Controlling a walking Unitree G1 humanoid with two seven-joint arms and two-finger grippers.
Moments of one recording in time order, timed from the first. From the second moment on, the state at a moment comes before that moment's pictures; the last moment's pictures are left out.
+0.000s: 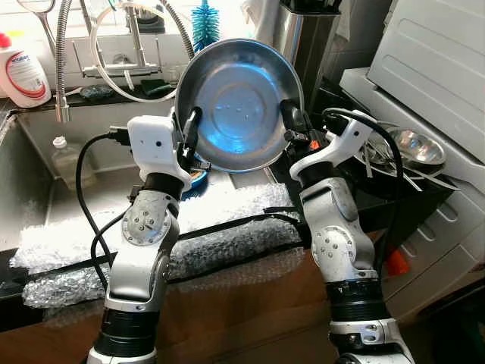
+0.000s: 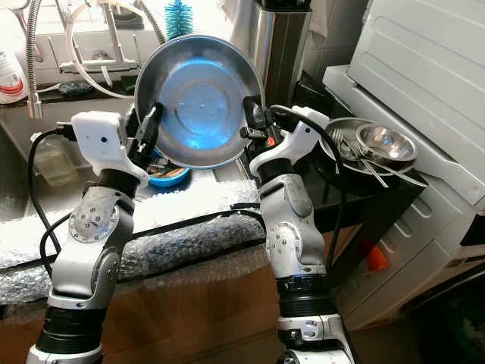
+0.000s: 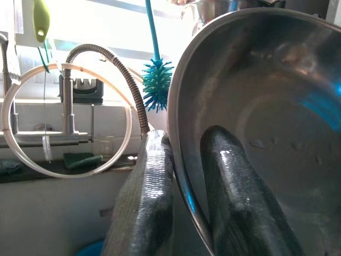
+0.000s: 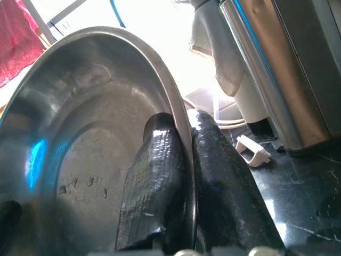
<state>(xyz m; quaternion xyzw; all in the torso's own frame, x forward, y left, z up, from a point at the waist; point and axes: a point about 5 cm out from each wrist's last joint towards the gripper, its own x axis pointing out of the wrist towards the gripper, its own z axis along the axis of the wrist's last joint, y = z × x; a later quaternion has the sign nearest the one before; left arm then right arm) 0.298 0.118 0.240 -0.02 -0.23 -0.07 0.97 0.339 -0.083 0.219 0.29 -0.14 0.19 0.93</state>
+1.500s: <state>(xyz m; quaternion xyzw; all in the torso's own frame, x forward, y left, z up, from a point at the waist) 0.305 0.136 0.246 -0.13 -0.23 -0.01 0.96 0.336 -0.069 0.214 0.26 -0.12 0.23 0.93</state>
